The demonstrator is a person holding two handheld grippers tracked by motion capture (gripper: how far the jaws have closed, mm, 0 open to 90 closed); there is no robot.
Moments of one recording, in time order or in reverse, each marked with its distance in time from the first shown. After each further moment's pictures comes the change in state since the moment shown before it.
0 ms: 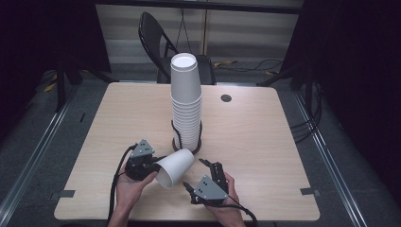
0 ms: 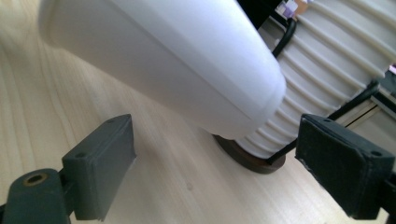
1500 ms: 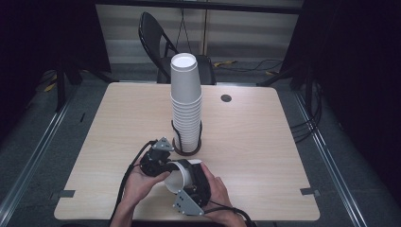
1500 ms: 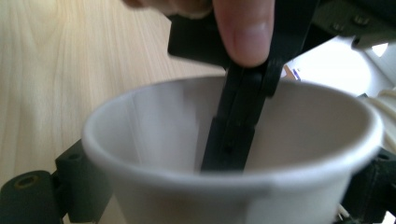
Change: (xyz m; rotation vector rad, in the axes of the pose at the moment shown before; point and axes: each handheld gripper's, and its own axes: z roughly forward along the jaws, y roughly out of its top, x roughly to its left) left arm -0.020 0.031 0.024 0.209 -0.130 0.044; right arm 0.028 0.033 0.018 -0.106 -0.026 -0.404
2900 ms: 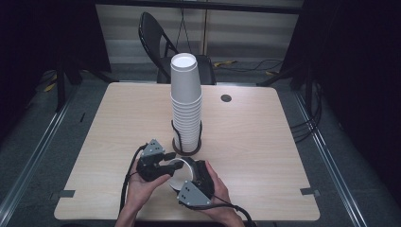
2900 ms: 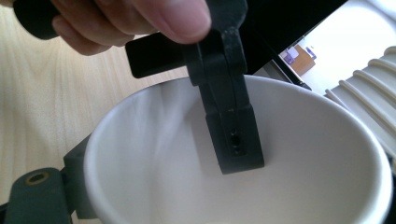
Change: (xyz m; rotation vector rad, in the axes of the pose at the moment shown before) left arm 0.000 -0.023 0.000 -0.270 0.096 -0.098; right arm -0.012 -0.006 -0.002 0.007 0.028 0.200
